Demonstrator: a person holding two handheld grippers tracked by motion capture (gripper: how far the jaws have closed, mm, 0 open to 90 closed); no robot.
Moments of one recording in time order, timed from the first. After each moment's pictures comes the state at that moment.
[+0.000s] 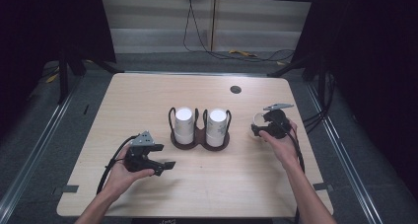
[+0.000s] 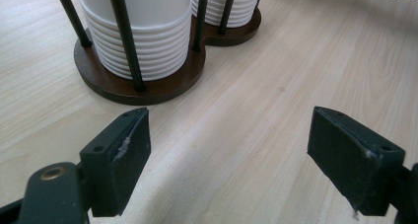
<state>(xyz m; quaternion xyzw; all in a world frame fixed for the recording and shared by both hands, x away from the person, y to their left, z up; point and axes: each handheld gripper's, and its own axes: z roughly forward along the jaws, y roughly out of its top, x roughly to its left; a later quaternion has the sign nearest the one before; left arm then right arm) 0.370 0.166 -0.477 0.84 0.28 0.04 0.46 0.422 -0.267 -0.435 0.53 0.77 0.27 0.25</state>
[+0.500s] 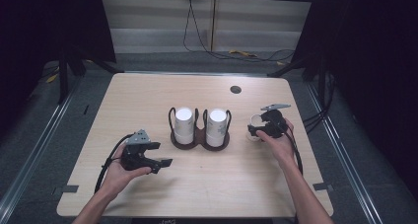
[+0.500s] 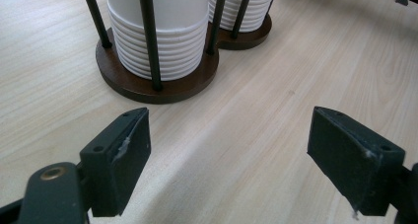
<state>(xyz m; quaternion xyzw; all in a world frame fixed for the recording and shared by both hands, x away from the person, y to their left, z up) 0.372 0.175 -0.475 0.84 0.29 0.04 0.47 0.430 -0.263 -0.446 0.53 0.76 0.28 0.23</state>
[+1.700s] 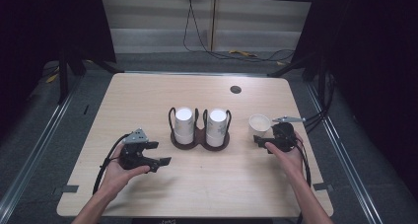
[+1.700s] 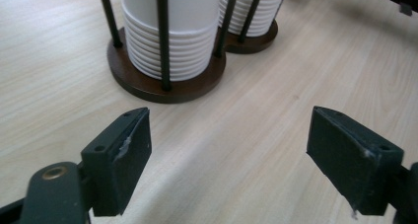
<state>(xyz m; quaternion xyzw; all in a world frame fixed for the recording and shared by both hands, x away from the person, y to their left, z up) 0.373 0.181 -0.473 0.83 0.31 0.05 0.47 0.389 -0.287 -0.457 0.56 0.74 0.33 0.20</state>
